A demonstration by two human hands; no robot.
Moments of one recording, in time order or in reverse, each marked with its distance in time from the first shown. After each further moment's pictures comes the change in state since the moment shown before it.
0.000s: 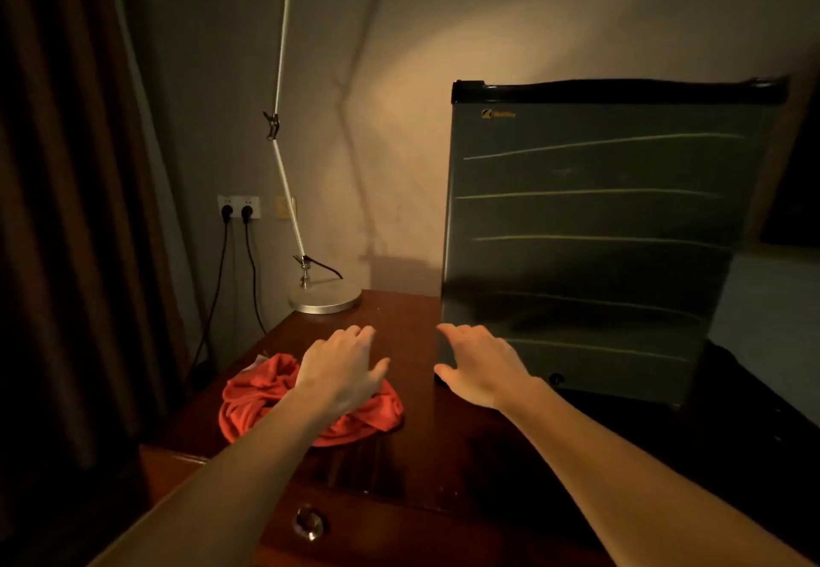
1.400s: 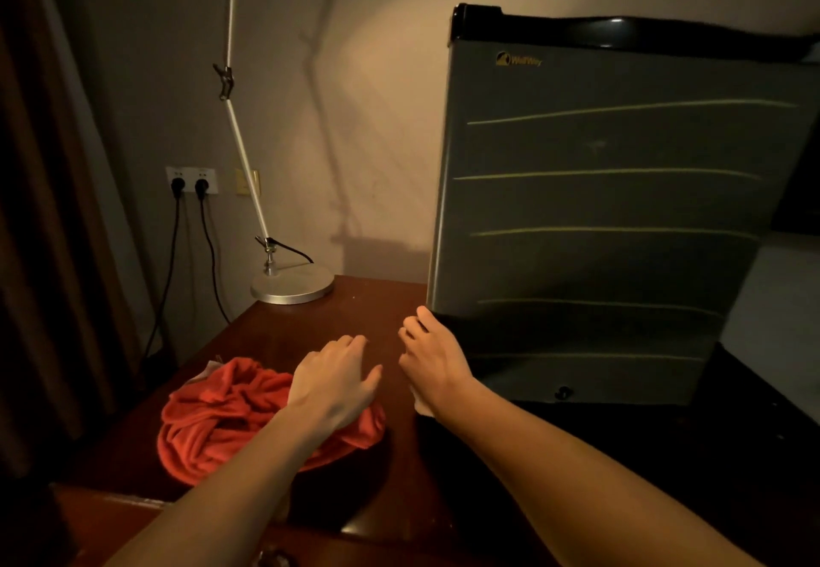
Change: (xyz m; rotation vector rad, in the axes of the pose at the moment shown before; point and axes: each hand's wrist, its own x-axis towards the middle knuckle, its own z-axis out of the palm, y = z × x) left_hand 0.041 -0.002 0.064 -0.145 0.009 0.004; right_hand 0.065 -0.020 0.049 -1.014 -0.170 -0.300
